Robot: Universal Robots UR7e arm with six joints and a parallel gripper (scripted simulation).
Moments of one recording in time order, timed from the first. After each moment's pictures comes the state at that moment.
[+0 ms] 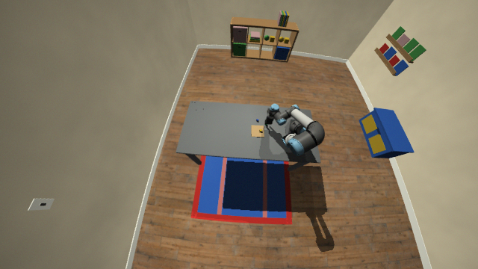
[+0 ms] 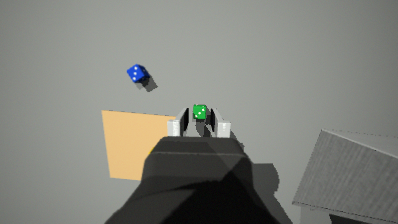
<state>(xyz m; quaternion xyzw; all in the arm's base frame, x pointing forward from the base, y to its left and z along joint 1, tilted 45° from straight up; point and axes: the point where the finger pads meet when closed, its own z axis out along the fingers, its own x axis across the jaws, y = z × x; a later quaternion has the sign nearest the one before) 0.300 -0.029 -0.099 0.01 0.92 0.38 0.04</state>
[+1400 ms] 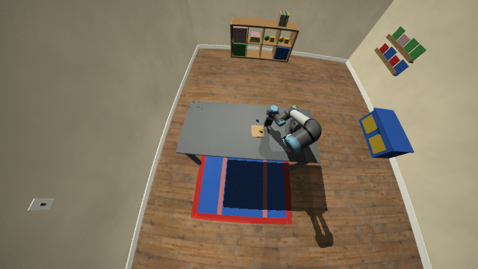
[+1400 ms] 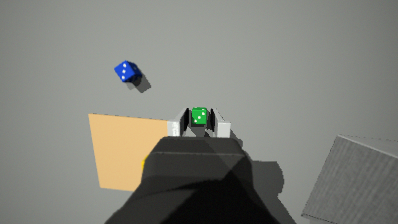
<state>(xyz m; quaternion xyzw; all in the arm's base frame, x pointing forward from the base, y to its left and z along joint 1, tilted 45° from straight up) 0.302 -0.012 -0.116 0.01 0.92 0.38 0.04</state>
